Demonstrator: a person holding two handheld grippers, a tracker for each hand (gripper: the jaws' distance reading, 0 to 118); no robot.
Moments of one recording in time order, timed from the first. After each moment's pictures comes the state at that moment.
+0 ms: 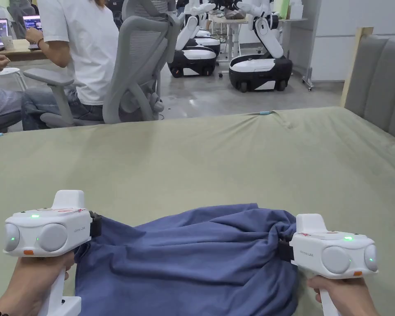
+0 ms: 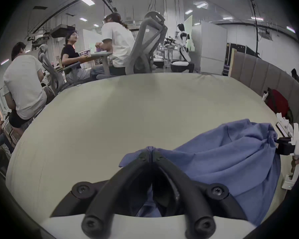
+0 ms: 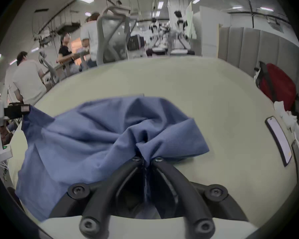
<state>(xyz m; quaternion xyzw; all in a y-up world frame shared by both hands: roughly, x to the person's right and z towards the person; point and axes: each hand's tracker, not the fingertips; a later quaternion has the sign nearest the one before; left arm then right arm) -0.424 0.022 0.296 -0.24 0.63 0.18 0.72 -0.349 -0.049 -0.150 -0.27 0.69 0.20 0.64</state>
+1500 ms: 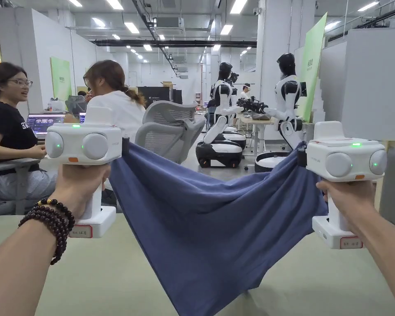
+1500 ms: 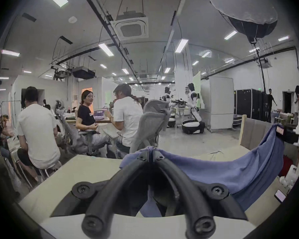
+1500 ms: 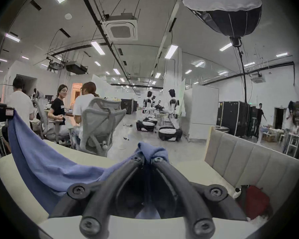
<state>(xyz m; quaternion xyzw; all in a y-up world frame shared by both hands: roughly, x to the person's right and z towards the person) -0.530 0.290 0.294 -0.05 0.70 0.02 0.71 -0.515 0.264 -0.133 0.00 0.68 0.06 0.73</state>
